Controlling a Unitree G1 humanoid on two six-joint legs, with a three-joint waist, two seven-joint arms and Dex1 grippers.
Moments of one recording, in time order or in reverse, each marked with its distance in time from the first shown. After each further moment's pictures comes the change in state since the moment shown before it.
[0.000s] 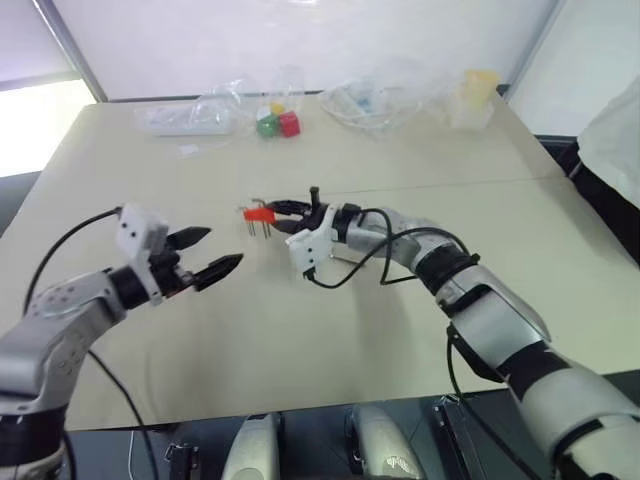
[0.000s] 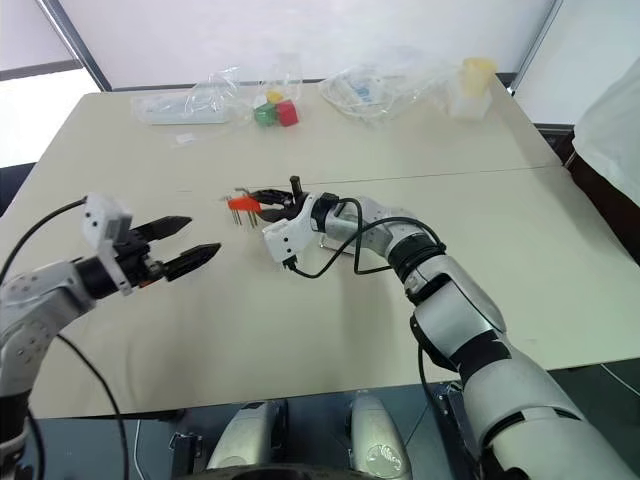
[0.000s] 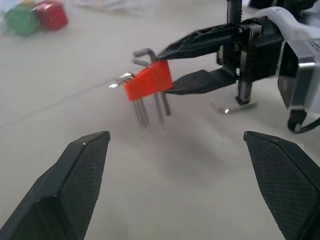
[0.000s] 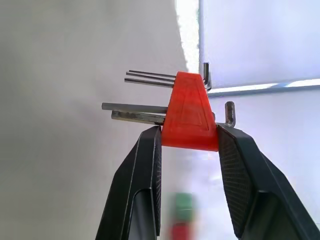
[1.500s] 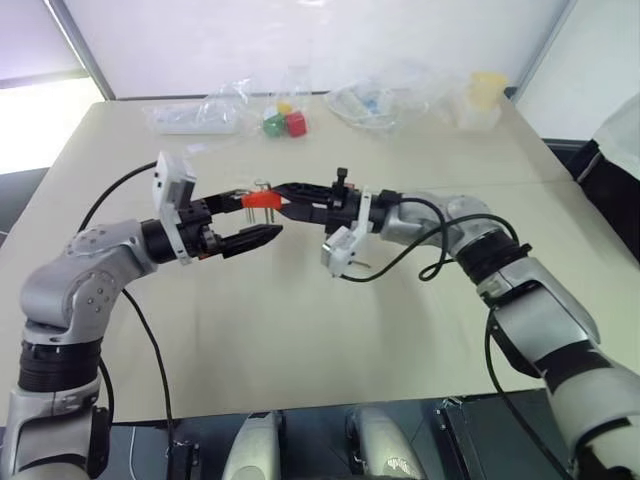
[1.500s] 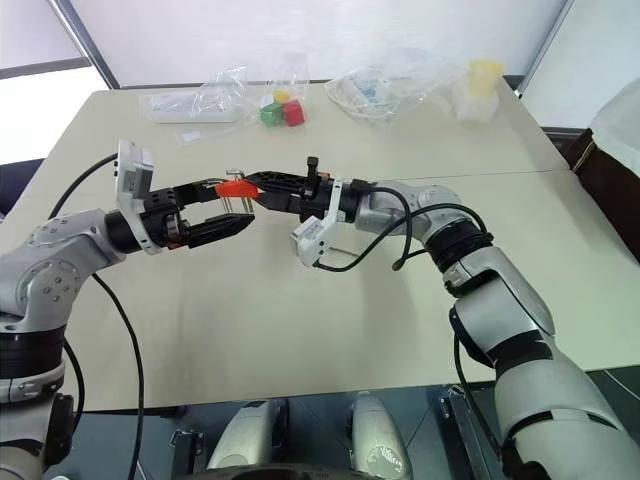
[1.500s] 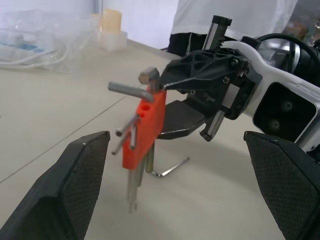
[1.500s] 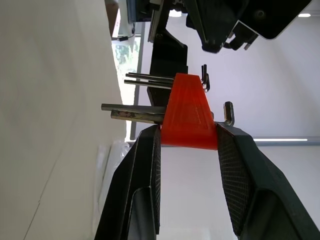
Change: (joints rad) left arm -0.235 -0.028 -0.046 0.089 -0.056 0.072 -0.169; right arm -0.007 -0.160 -0.026 -0.092 0.036 -0.256 -0.073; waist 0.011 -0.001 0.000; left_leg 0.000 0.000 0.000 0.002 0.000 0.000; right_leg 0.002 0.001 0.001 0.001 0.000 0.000
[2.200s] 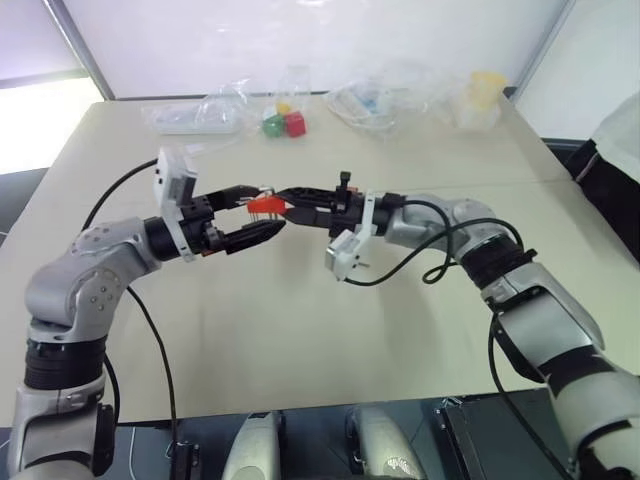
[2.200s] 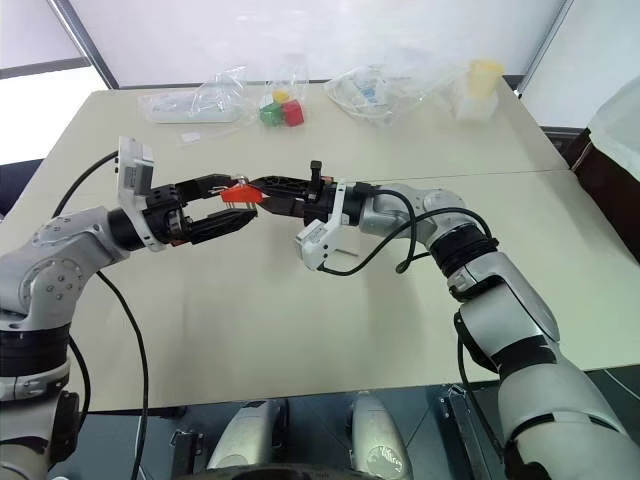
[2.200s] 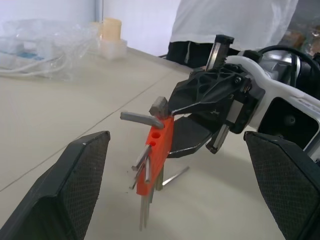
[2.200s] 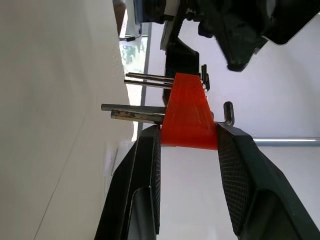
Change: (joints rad) left arm -0.012 -0.022 0.001 0.001 -0.010 -0.003 0.016; right arm 0.033 -0.013 -0.026 -0.051 0.041 0.005 0.075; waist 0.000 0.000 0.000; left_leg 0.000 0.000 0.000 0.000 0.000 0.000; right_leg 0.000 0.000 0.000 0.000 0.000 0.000
